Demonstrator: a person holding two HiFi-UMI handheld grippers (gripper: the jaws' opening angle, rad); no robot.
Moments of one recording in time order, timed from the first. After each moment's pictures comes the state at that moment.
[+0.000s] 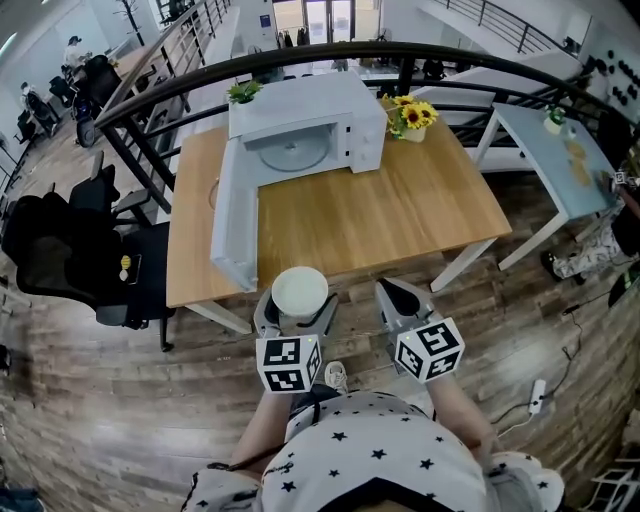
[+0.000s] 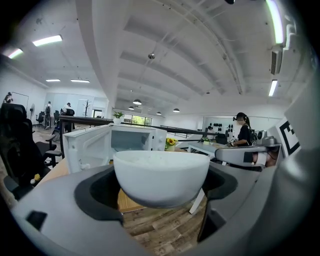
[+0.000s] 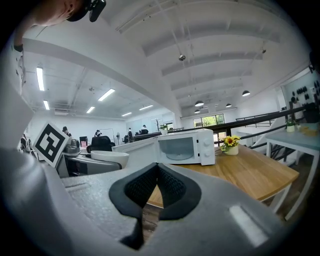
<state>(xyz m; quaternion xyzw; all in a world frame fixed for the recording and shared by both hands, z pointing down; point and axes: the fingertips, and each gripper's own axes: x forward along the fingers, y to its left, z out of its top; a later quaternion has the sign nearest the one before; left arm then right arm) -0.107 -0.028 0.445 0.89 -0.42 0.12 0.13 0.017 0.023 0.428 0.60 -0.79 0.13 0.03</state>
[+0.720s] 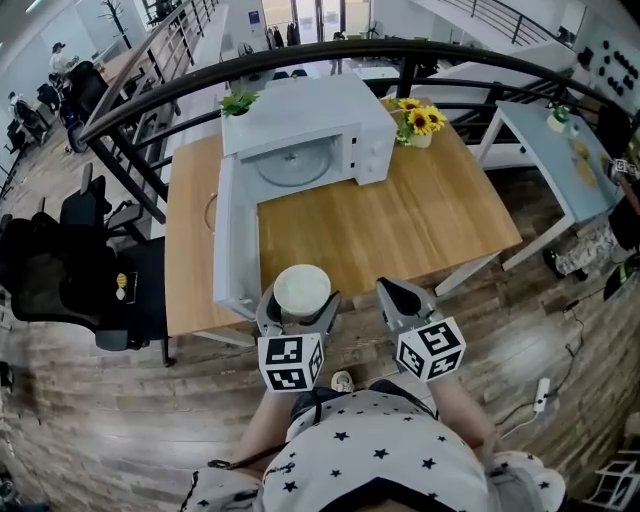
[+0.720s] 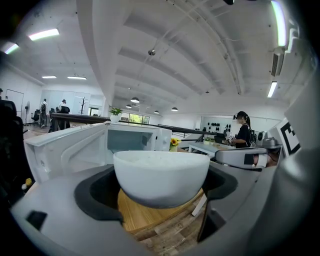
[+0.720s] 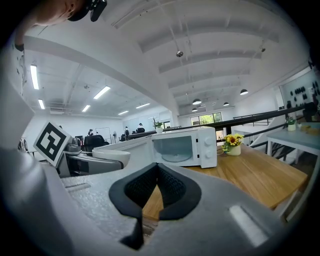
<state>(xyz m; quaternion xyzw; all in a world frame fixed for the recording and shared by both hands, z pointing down) -0.094 -0.119 0.451 0.90 -0.41 0.12 0.13 0.023 -0.063 0.436 0.61 -0.78 0.14 0.03</state>
